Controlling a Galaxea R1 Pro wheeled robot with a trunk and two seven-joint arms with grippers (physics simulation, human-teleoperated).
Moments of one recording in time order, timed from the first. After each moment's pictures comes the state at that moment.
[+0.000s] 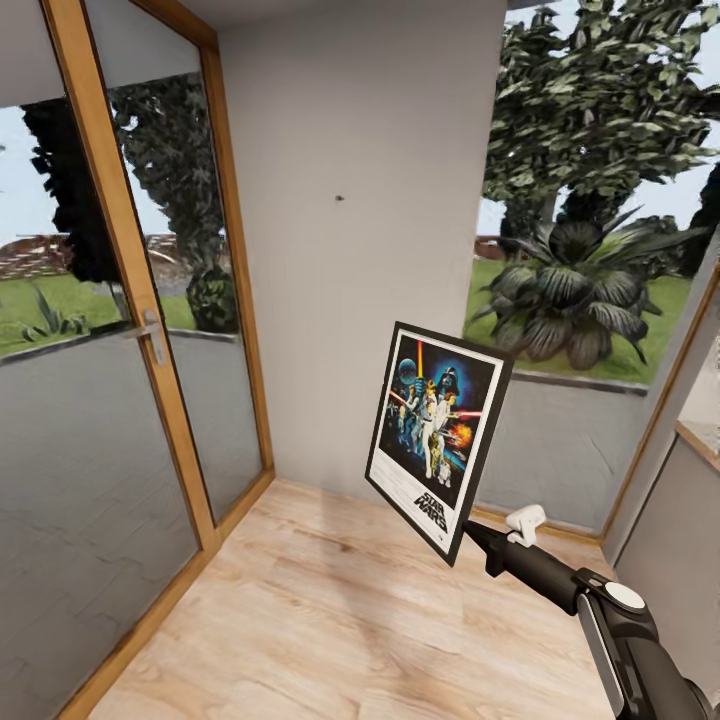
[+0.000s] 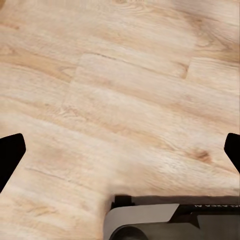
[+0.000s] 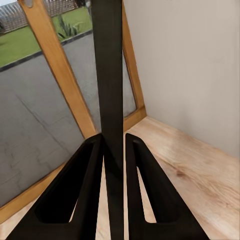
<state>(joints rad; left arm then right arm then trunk) 0.04 0.03 0.01 -0.63 0.00 -0.08 0.00 -0.30 -0.07 -0.27 -1.26 -0.01 0.27 0.88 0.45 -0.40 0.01</state>
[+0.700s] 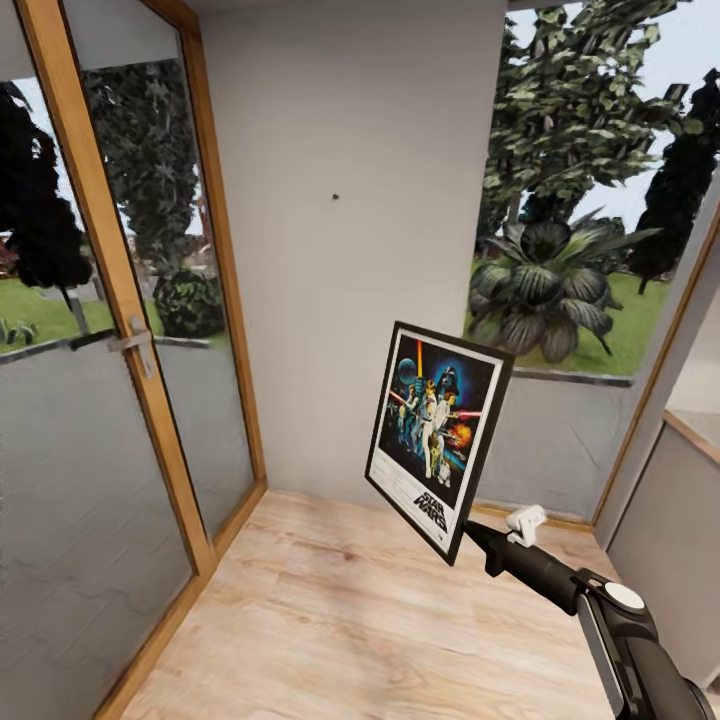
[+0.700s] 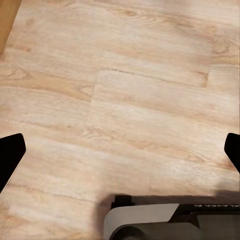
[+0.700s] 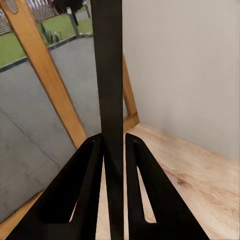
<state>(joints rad) 0.04 0.03 0.01 -0.63 0.00 -0.08 0.00 -0.30 -0.07 -0.27 -1.26 -0.01 0.26 0.88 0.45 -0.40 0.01</state>
